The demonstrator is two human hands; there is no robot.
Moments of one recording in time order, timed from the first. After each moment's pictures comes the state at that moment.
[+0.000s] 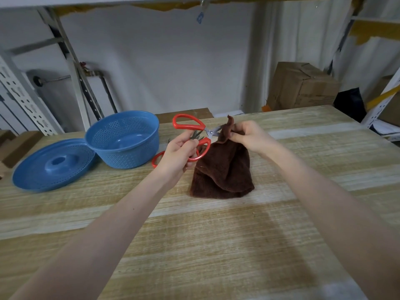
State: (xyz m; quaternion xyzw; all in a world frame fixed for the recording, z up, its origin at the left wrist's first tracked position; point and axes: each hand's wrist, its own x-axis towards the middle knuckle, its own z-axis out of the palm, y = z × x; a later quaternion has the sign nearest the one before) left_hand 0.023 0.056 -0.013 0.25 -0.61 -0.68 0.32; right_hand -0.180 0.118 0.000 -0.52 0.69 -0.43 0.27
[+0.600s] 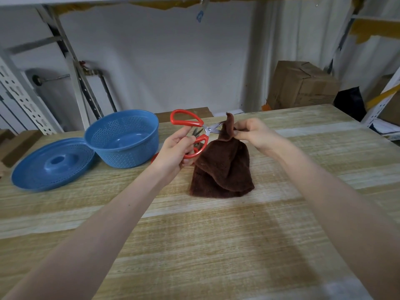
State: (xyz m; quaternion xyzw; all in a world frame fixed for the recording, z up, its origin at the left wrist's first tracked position) left_hand 0.027 0.054 -0.005 0.23 -0.61 -0.69 0.32; right_hand -0.188 0.121 0.004 -0.50 0.67 -0.45 0.32
